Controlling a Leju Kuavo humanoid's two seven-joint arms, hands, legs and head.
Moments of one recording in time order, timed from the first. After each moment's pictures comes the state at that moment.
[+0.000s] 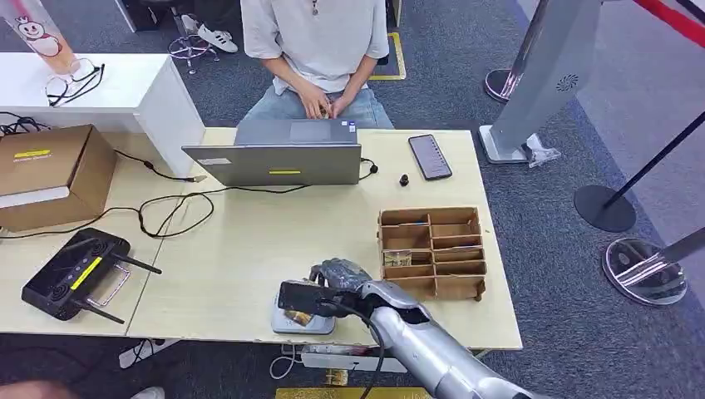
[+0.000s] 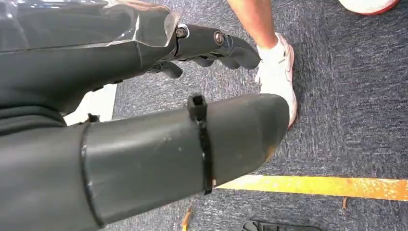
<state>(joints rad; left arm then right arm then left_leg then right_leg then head) -0.12 -0.15 0.83 -0.21 -1.12 0.39 0.01 -0.50 0.12 0.72 -0.81 0.49 0.18 0.04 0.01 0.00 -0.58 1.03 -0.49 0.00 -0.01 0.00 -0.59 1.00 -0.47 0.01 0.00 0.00</state>
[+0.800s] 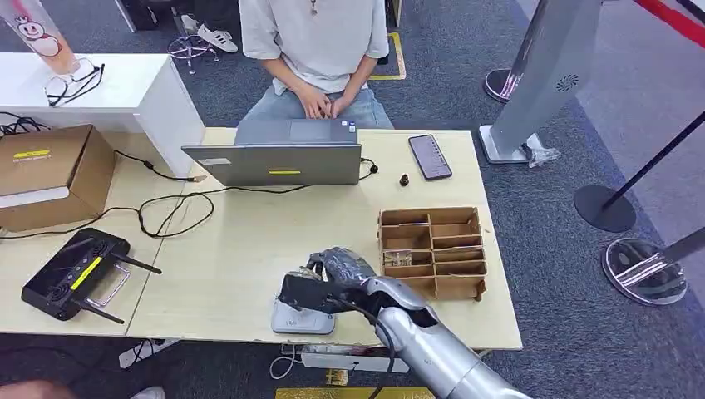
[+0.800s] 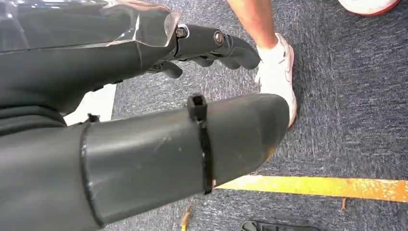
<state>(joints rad) -0.12 -0.15 0.83 -0.21 -1.12 0.39 0.00 -0.44 0.08 0.69 -1.02 0.47 0.16 0.03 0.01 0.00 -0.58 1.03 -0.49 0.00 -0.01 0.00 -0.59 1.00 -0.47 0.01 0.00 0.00</state>
